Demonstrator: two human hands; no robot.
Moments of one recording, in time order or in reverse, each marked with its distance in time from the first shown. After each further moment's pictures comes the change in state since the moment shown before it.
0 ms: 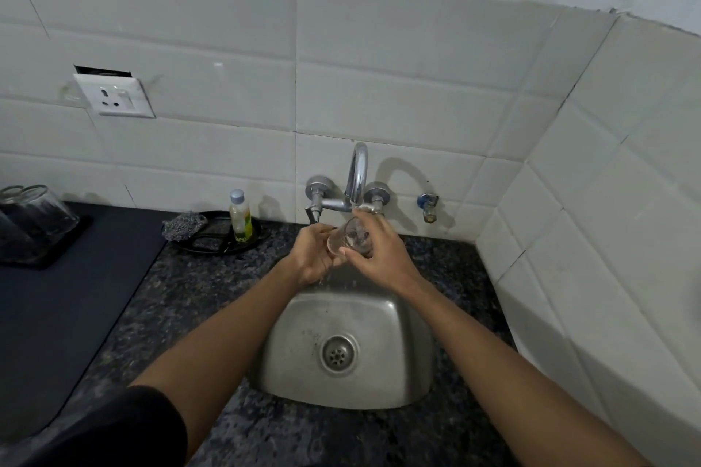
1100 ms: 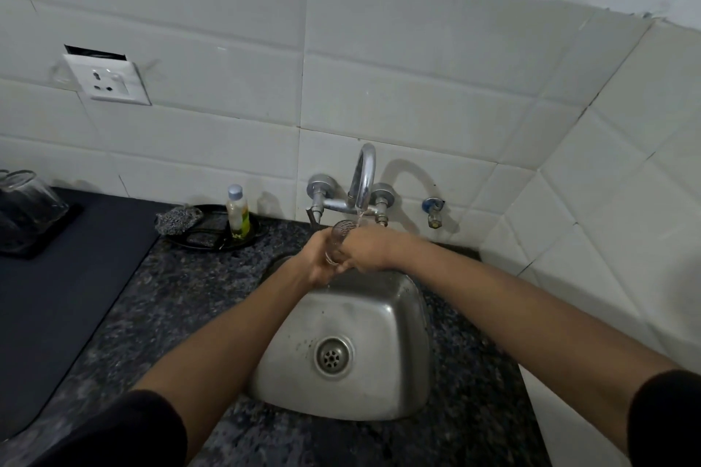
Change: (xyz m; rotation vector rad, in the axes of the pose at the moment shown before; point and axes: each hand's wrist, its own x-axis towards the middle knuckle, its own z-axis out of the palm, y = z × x) left_hand 0.022 -0.003 0.009 -0.018 0.170 -0.100; right_hand 0.079 -0.016 -0.001 -0.793 -0.880 -0.294
